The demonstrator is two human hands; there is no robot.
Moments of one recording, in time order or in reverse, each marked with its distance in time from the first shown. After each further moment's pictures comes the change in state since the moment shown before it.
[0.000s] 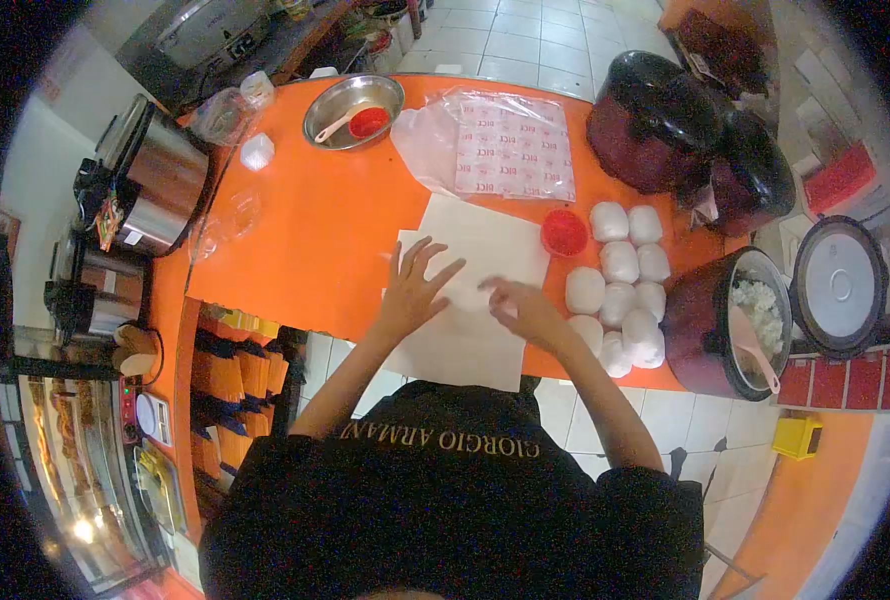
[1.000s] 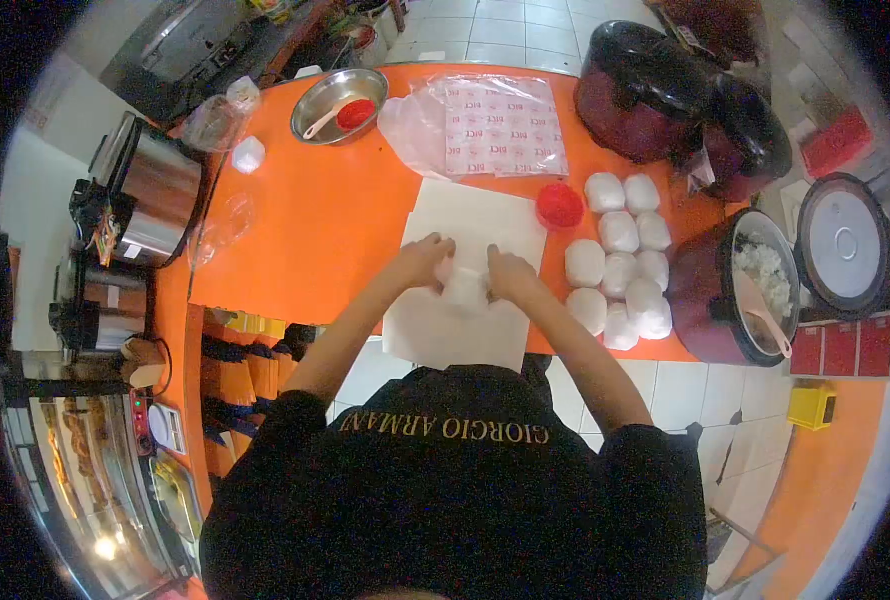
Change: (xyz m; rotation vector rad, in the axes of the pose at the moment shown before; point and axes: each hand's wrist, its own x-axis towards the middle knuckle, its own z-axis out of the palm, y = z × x) left_hand 0.025 -0.046 0.057 -0.343 -0.675 -0.242; right_hand 0.049 0.052 0.038 -0.604 -0.095 0.335
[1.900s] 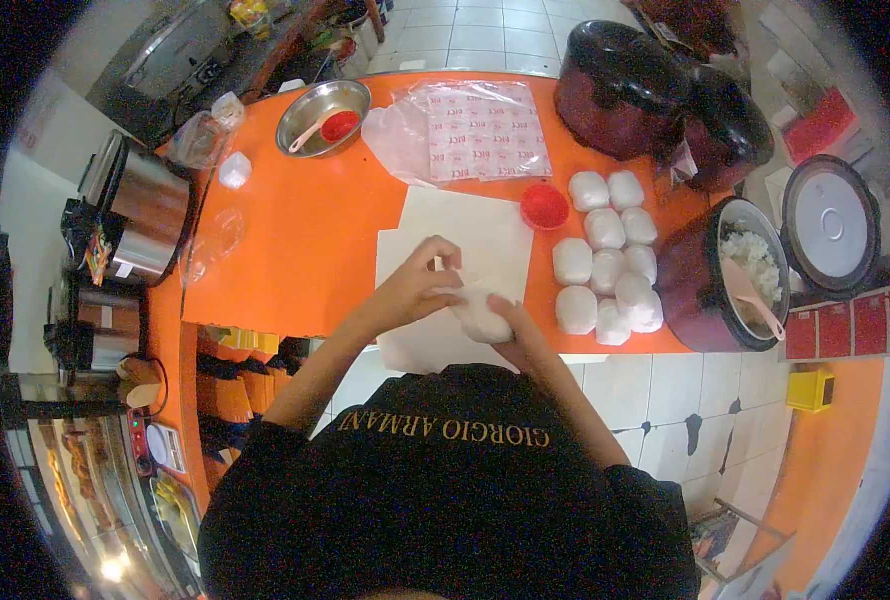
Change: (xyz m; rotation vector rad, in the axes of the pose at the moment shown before) left_hand -0.060 0.080 -0.040 -0.409 0.197 0.642; right_hand -0.117 -0.039 -0.010 2.069 -0.027 0.053
